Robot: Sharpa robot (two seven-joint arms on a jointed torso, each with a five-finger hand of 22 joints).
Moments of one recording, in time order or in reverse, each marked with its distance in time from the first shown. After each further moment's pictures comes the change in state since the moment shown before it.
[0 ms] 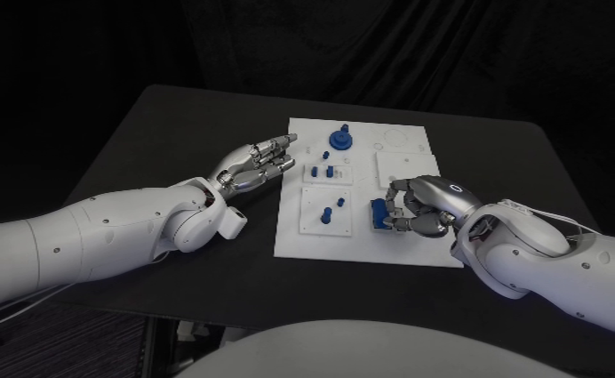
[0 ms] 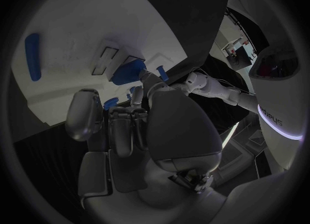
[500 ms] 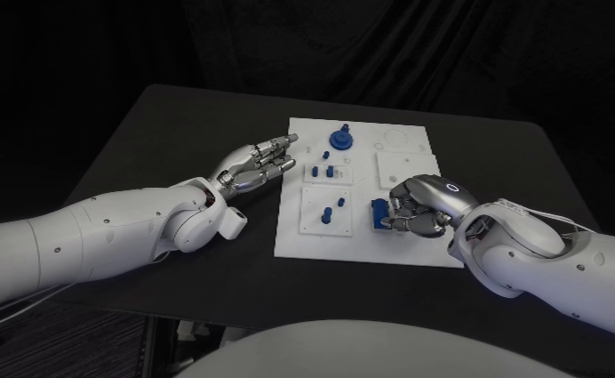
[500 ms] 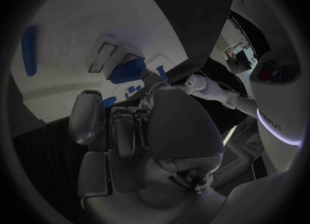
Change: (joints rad) left arm -0.001 0.000 0.000 0.000 0.000 0.002 0.000; left_hand 0.000 0.000 0.000 0.000 0.000 0.003 0.010 0.000 0.001 0.000 0.000 0.000 0.000 0.000 0.000 0.000 0.000 0.000 0.000 0.000 0.000 0.000; right arm 0.000 0.015 0.000 -0.004 -0.049 -0.006 -0.017; right_hand 0.014 -0.027 0.039 -0.010 0.000 0.440 -0.066 0.462 0.533 0.000 -0.057 0.000 0.000 0.000 -0.047 0.000 0.000 0.000 0.009 -0.041 0.032 0.000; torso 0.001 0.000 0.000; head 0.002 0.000
